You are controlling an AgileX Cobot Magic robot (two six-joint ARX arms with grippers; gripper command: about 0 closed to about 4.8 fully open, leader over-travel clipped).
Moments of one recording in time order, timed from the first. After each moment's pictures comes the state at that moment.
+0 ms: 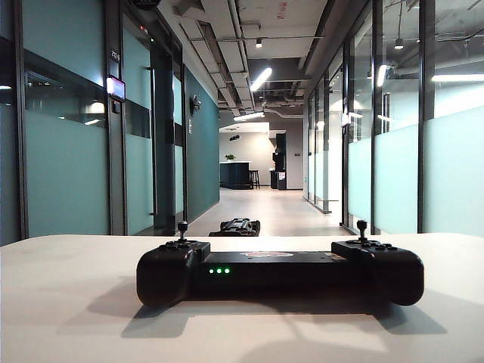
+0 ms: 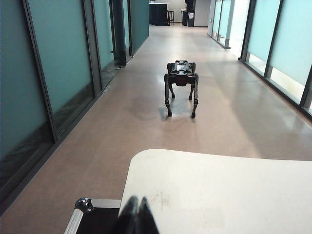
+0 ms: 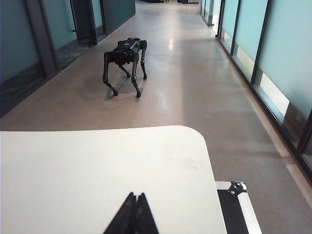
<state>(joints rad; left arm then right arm) 0.02 0.00 0.00 0.05 0.02 0.00 0.02 0.00 0.01 -0.04 0.05 -0.01</state>
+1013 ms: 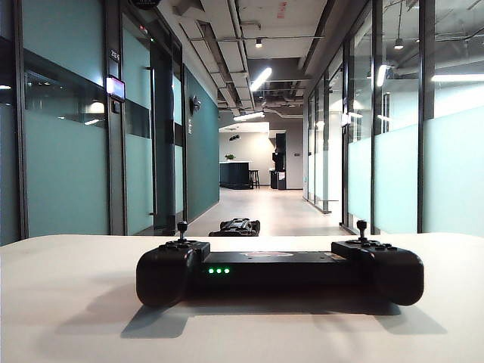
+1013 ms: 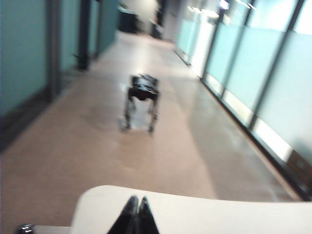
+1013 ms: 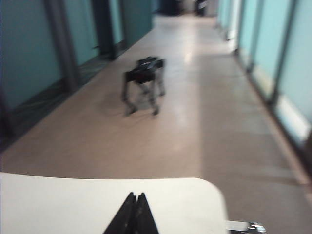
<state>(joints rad) 0.02 0.24 0.27 0.04 0.16 -0.15 0.03 0.31 0.40 -0.10 -0.04 0.01</state>
